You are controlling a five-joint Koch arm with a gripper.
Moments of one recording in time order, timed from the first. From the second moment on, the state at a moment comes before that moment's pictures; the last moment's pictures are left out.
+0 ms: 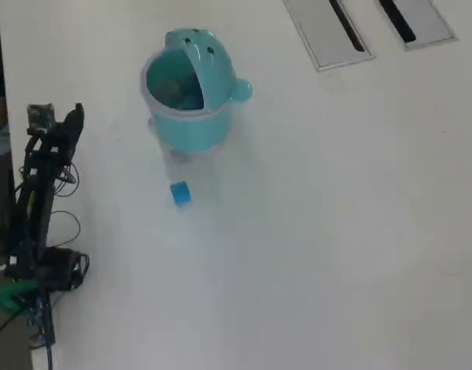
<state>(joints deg) -67.8 116.5 109.0 17.5 -94.5</state>
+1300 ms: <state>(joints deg) -90.7 118.7 131.6 31.1 -104.1</state>
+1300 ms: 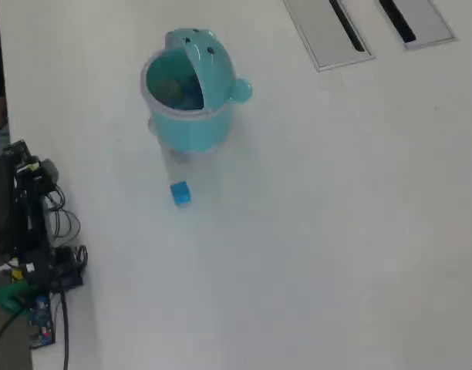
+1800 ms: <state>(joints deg) -94.9 106.3 132.1 30.2 -104.8</state>
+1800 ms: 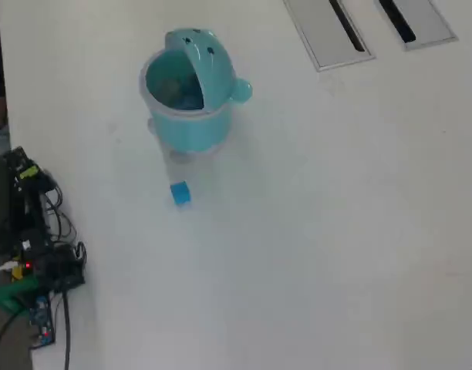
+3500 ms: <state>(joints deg) -97.1 86.1 119.6 22.8 -104.5</state>
